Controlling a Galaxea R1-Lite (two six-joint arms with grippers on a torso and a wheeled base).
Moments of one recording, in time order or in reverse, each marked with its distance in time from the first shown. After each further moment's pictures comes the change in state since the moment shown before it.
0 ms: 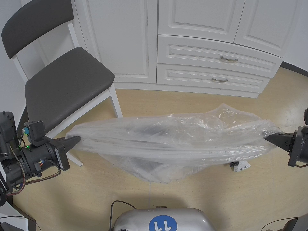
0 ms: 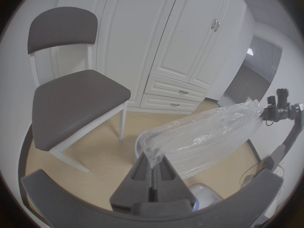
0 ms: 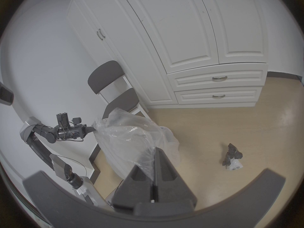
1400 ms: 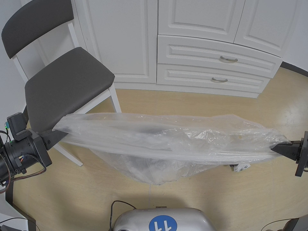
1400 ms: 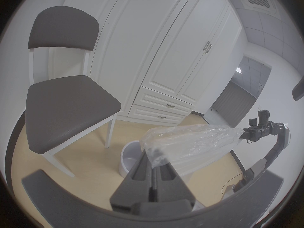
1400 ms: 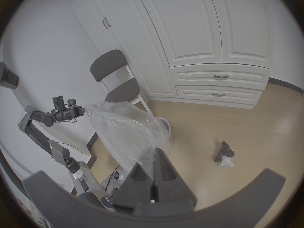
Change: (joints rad) left arm 0.116 -0.124 -0.007 0.001 -0.220 -0.096; right arm -0.039 -0.063 -0.051 0.215 0.032 -0.105
